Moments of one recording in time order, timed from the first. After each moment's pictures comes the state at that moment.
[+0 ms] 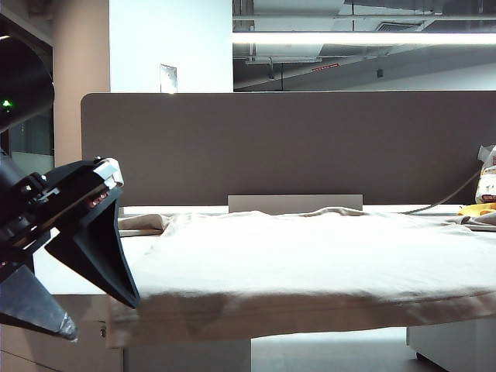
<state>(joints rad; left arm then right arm) -0.48 1.34 0.45 -0.07 0.37 -0.32 -0.42 1.27 0.59 -0.42 -0.31 0.28</state>
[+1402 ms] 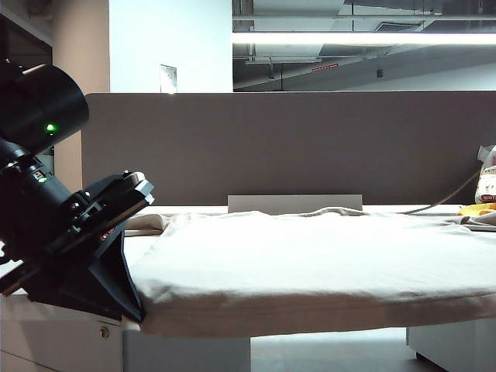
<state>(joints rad) -0.48 1.52 0.53 0.06 0.38 -0.34 -0.41 1.35 0.59 -0.37 -0.40 0.26</state>
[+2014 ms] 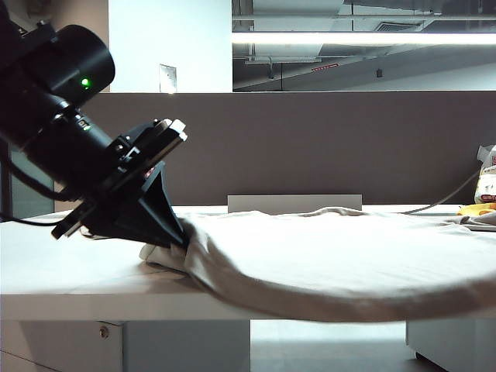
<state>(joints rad) -0.48 1.52 0.71 0.01 0.43 -0.31 -0.41 1.35 0.67 -0.32 -0.55 0.29</state>
